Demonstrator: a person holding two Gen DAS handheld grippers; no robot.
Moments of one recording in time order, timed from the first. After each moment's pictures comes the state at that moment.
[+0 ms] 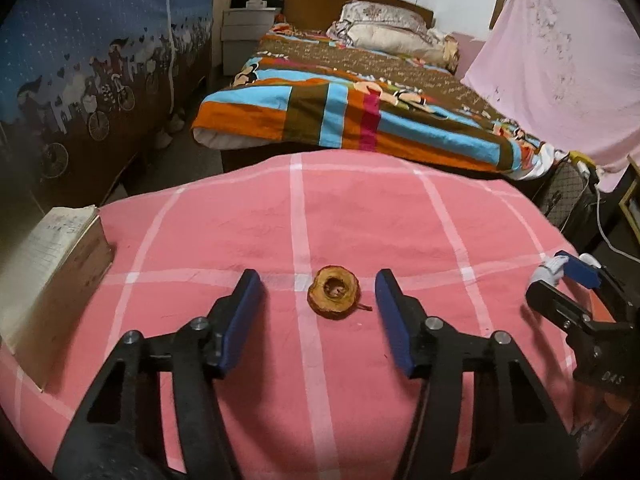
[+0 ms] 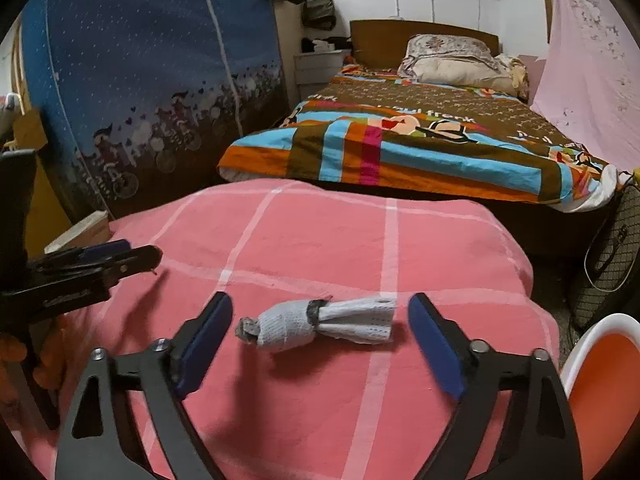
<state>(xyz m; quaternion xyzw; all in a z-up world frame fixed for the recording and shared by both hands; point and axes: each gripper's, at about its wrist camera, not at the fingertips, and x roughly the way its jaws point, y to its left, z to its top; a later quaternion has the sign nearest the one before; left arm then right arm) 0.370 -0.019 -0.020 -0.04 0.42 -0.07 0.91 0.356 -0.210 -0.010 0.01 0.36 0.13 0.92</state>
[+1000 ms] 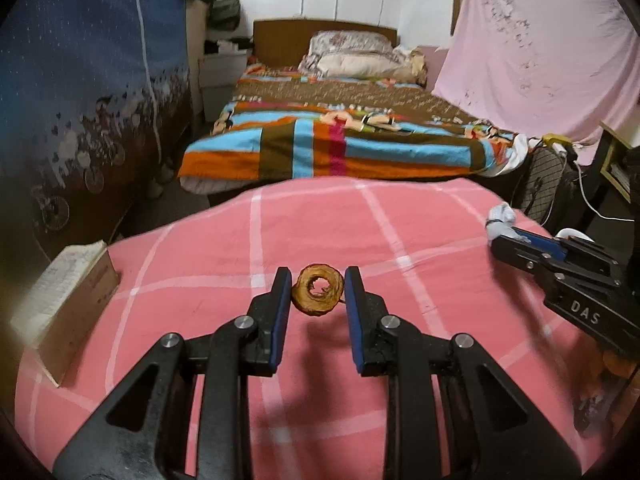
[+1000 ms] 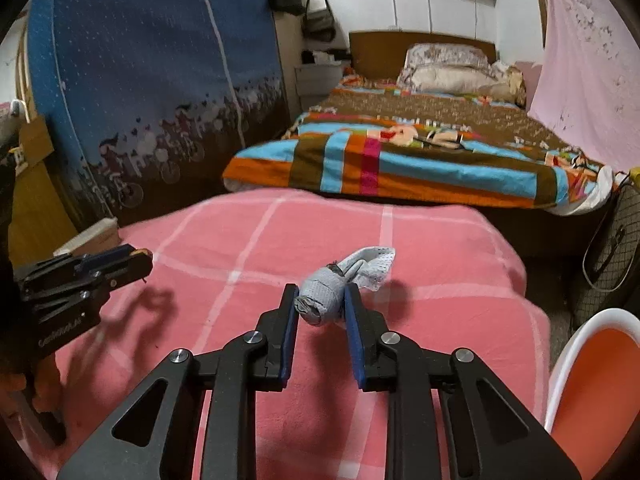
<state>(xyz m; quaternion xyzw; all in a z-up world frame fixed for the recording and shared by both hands) 0.328 -0.046 0.007 0.01 0.34 -0.10 0.94 0.339 -0.217 0.001 0.02 0.33 0.13 0.93</state>
